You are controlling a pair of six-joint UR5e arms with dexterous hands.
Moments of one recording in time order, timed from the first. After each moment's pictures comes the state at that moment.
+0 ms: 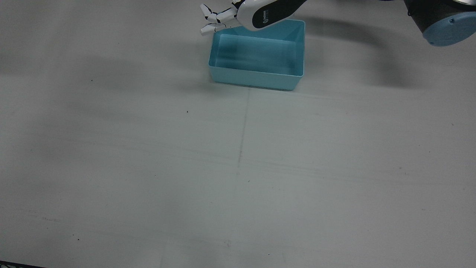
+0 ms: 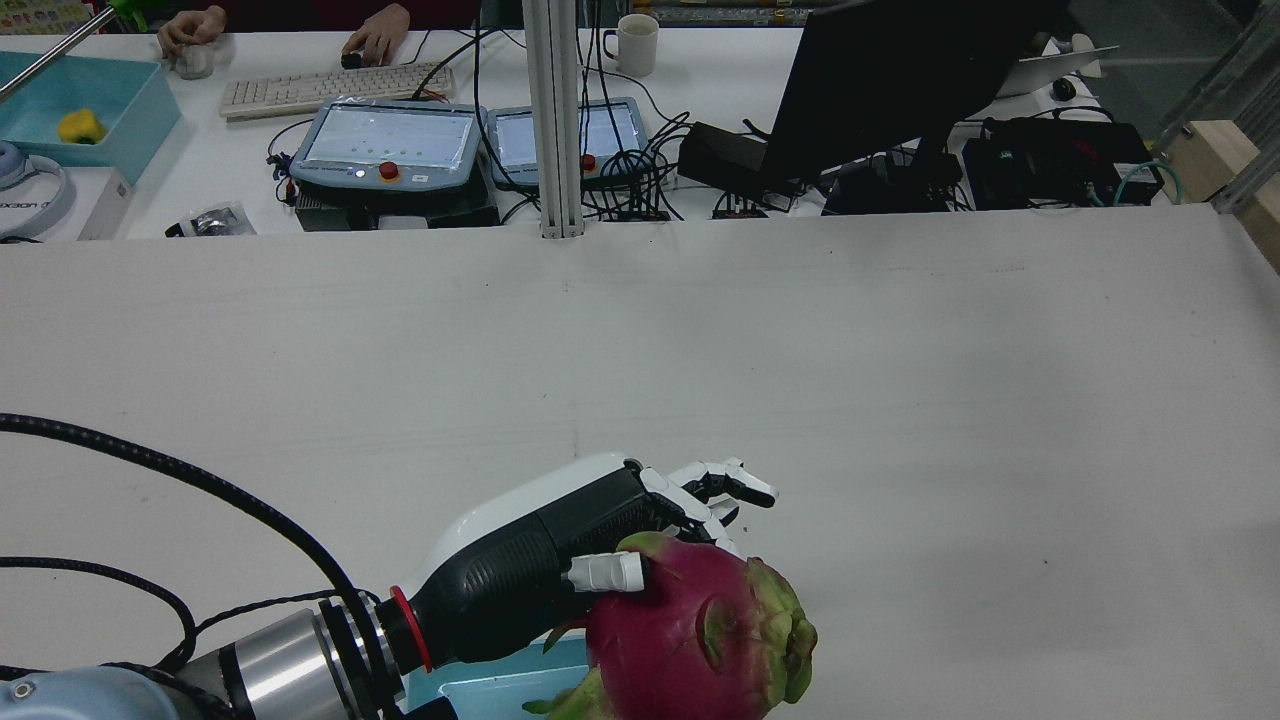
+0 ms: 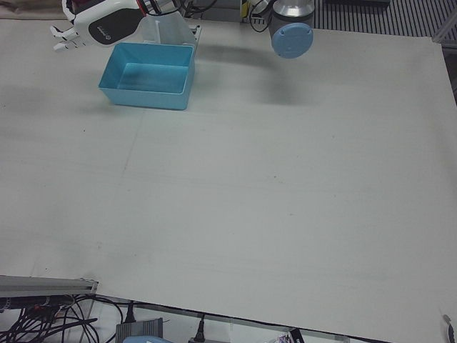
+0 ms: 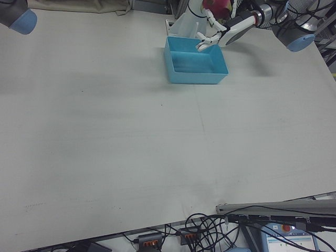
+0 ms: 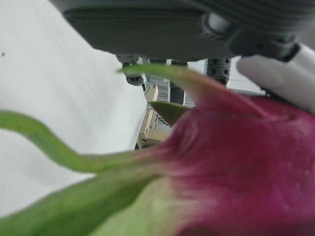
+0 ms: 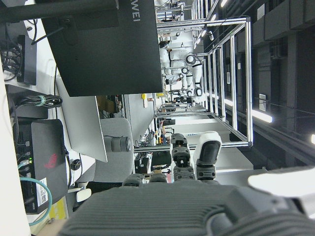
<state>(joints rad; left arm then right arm) -0.27 -2.33 -2.23 0.89 1.31 0.39 1.53 -1.56 1.57 -3.29 -1.46 0.11</state>
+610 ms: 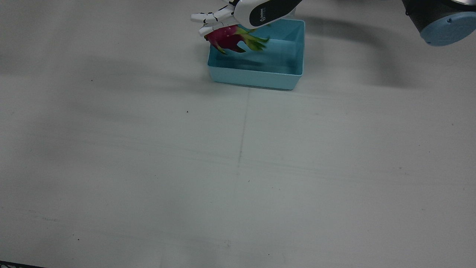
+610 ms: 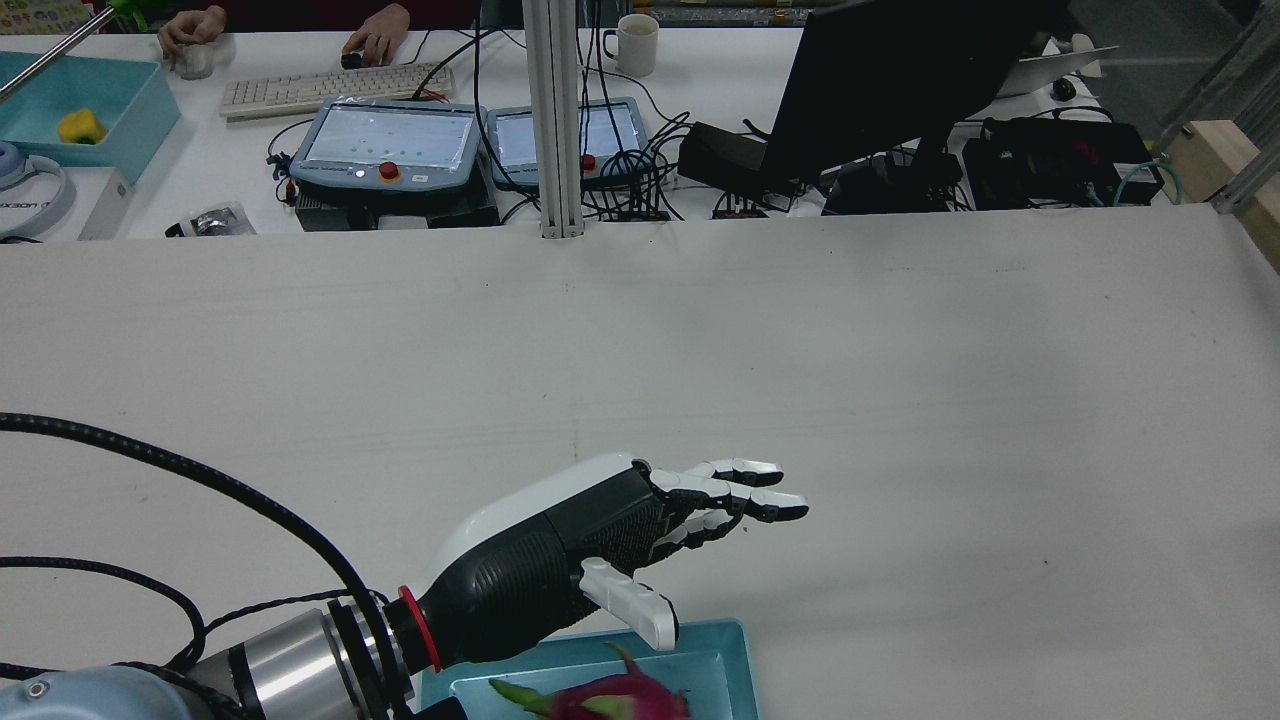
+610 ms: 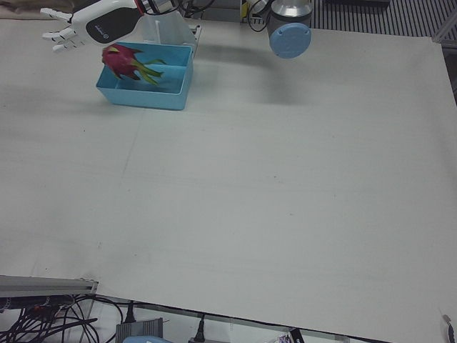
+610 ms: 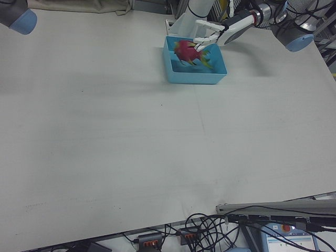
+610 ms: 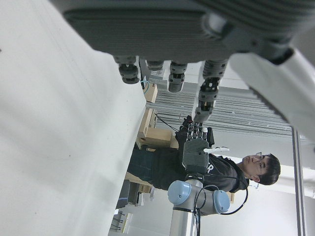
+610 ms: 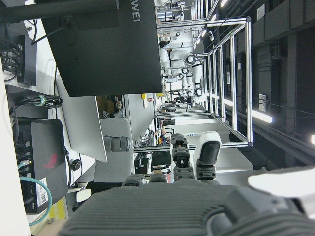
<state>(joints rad) -0.26 -2.34 -2.22 0.89 1.31 0.39 1.53 -1.56 1.57 -3.29 -1.46 0.11</state>
